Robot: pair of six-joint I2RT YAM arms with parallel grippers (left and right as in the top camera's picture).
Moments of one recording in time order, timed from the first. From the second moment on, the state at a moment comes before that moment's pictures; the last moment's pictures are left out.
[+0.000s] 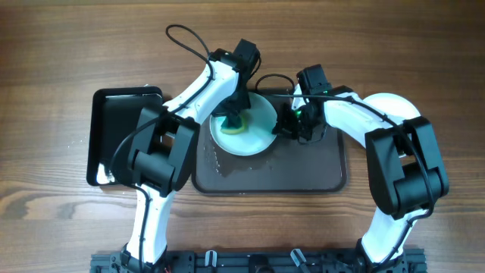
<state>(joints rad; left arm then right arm) -0.48 2.26 1.76 -1.07 -0.12 -0.63 0.30 1.97 1.14 -0.54 -0.52 0.58</state>
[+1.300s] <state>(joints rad) -0.35 1.93 1.72 -1.22 0.03 -0.54 0.54 1.42 1.11 -0.92 0.38 0.53</state>
